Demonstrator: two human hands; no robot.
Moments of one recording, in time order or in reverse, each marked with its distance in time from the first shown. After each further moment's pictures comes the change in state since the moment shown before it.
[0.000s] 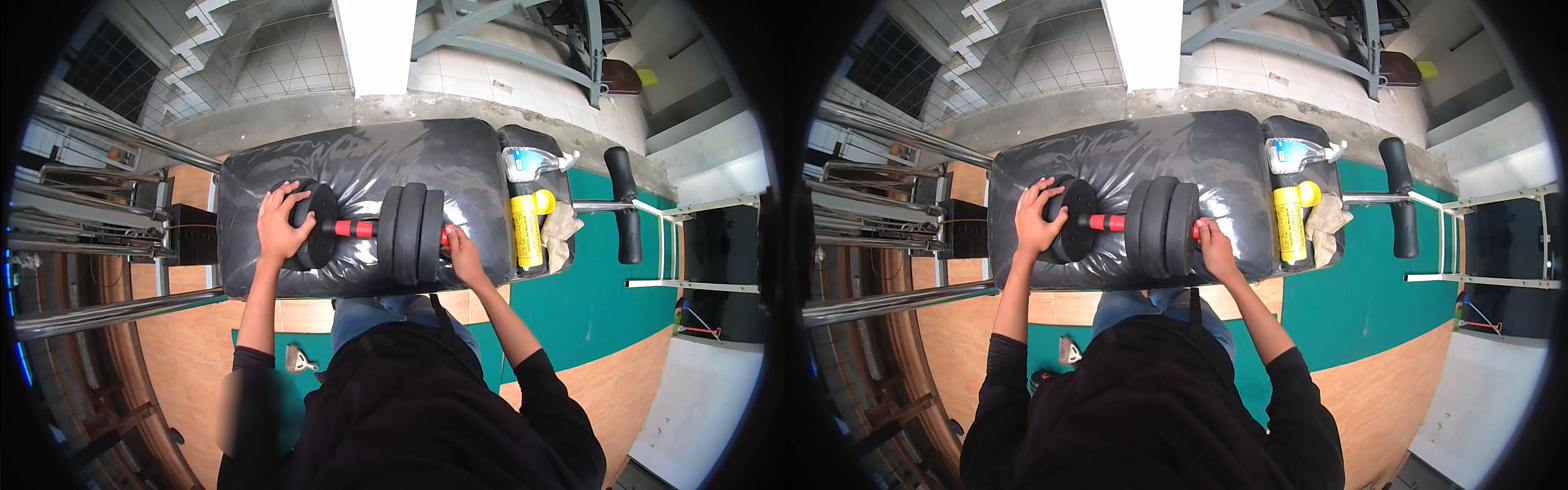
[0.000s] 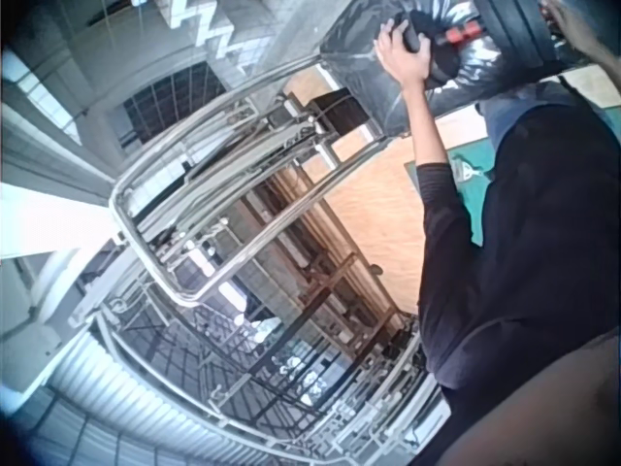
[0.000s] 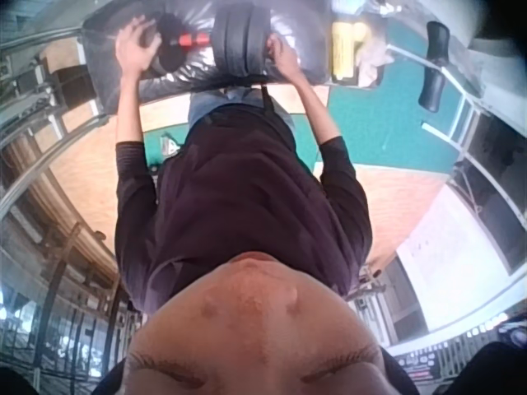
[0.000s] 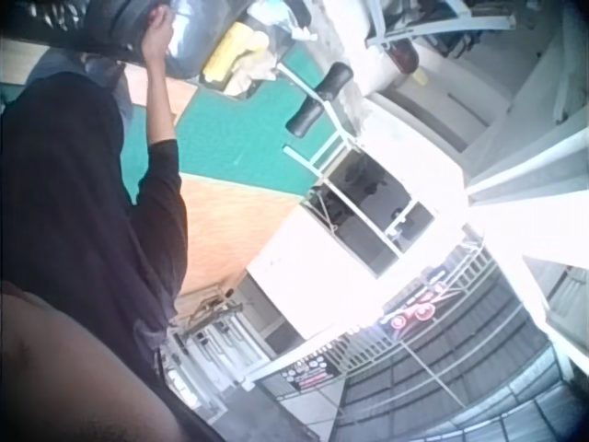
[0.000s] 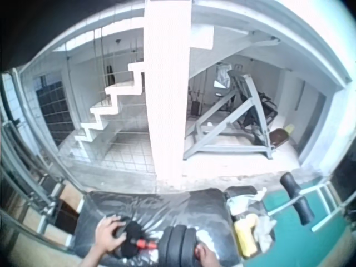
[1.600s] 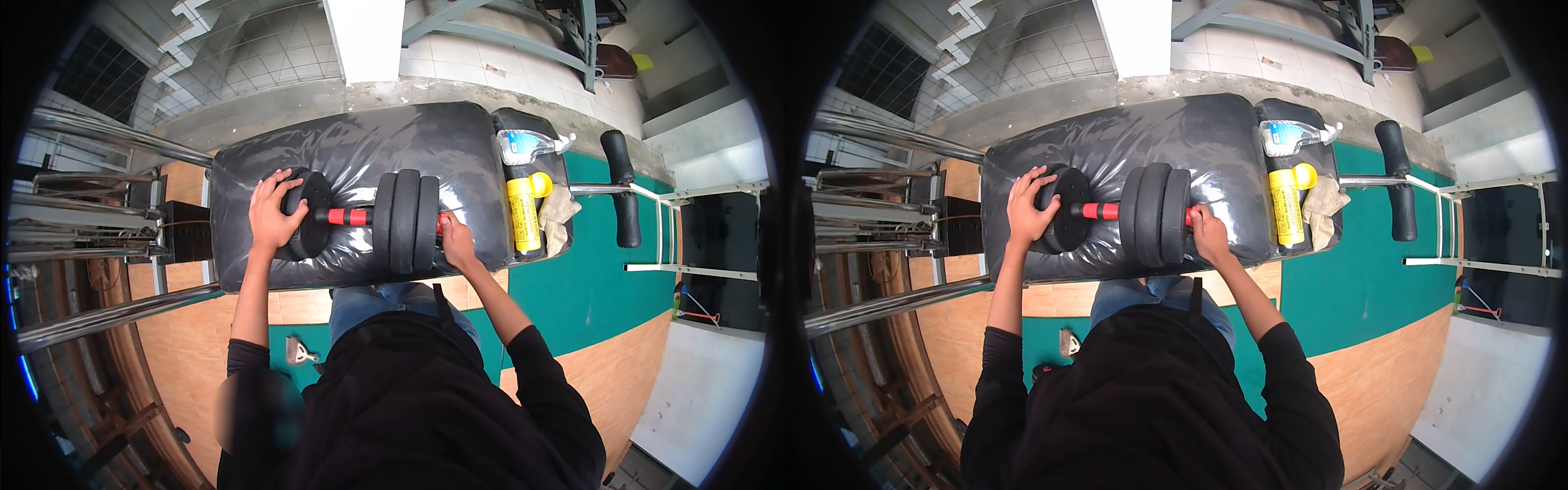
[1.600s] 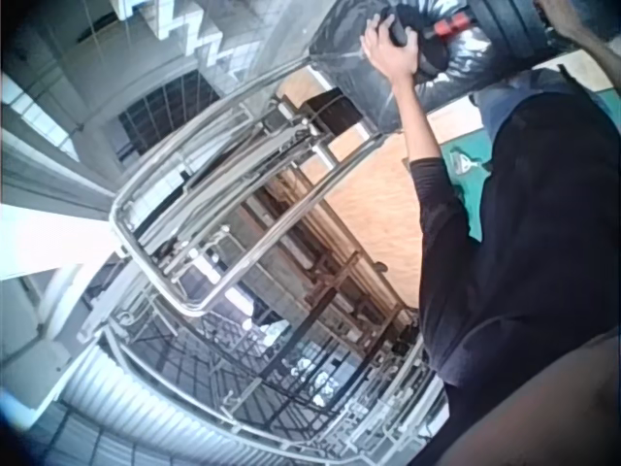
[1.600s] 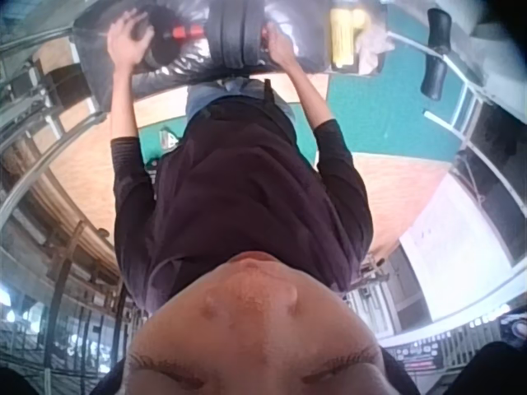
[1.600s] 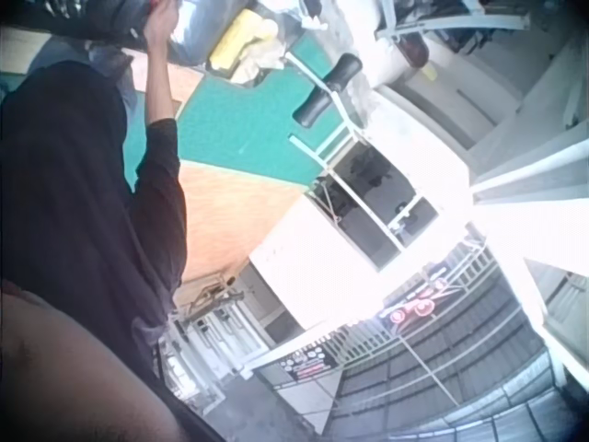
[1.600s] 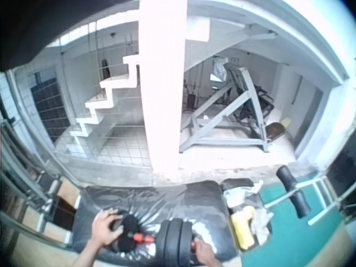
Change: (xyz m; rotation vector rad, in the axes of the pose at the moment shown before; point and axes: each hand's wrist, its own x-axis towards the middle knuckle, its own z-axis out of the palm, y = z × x) left_hand 0.005 -0.002 0.002 -0.006 -0.007 0.026; right_hand 0.003 0.016 0.007 -0.155 0.086 -0.178
